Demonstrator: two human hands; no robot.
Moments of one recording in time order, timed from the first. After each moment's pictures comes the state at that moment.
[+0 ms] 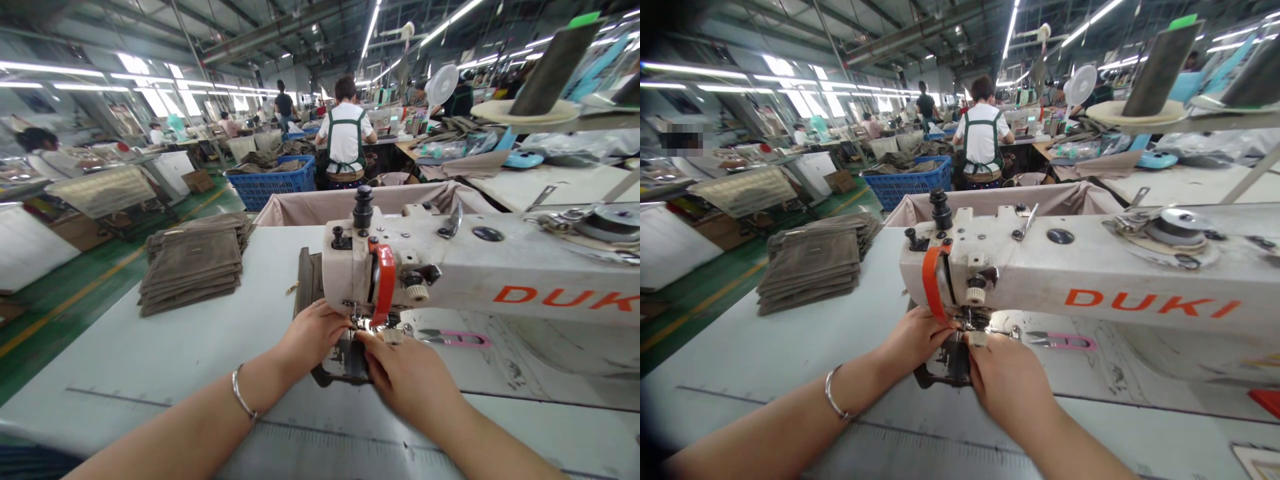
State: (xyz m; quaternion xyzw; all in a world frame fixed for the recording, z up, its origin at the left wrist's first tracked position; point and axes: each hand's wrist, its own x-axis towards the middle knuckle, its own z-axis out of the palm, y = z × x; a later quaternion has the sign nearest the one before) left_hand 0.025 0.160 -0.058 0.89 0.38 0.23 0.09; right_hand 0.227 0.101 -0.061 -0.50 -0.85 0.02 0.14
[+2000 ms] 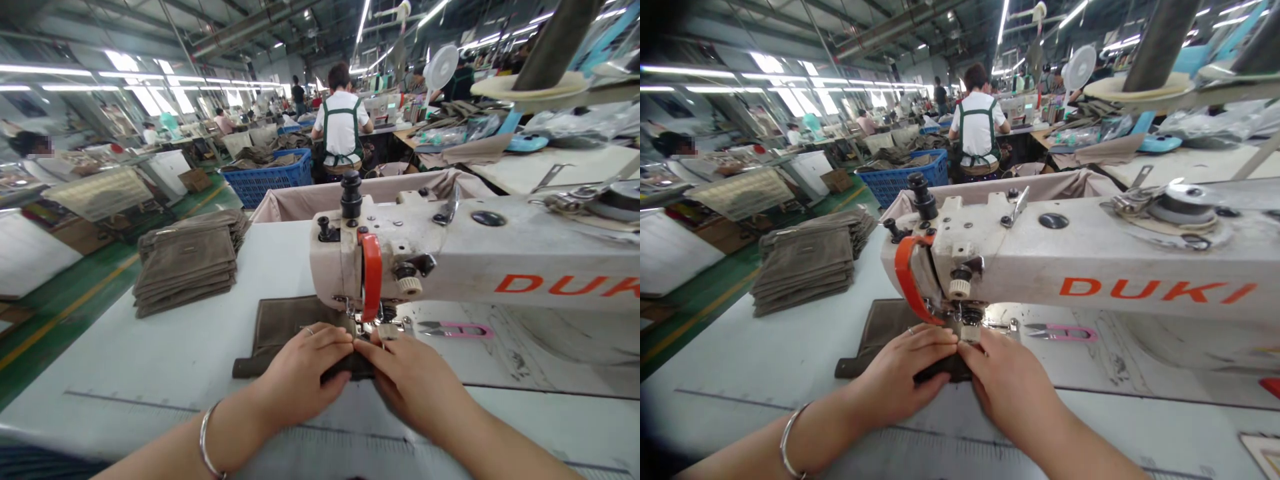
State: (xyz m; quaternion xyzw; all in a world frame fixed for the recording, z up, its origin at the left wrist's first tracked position) left_hand 0.019 0.107 -0.039 0.90 0.37 0.19 0.16; right_hand 0.235 0.094 -0.061 -0.43 -0.87 0.10 0.21
